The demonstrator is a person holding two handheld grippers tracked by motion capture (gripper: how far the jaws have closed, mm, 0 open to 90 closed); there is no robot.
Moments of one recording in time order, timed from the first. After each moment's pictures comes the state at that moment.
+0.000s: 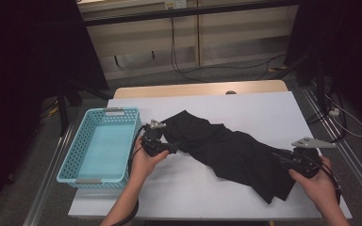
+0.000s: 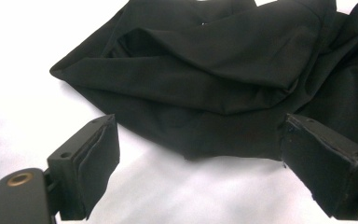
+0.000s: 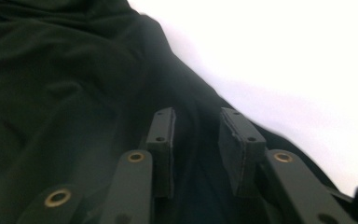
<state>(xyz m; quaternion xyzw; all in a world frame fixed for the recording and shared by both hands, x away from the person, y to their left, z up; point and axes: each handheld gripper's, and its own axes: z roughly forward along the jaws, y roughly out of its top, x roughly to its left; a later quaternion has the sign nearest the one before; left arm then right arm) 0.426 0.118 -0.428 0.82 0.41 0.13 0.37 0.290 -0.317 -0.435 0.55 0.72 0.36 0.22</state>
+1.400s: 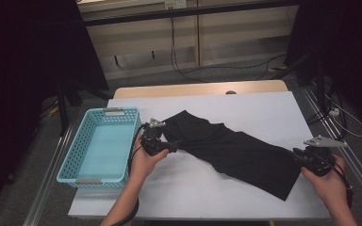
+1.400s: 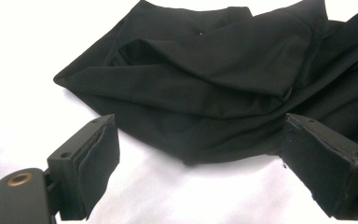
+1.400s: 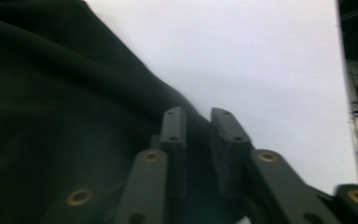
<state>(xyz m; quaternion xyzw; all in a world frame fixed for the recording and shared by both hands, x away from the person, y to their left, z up) 0.426 0.117 -0.423 0.82 0.41 0.14 0.38 0.290 -0.345 -0.436 0.57 0.71 0.32 0.27</state>
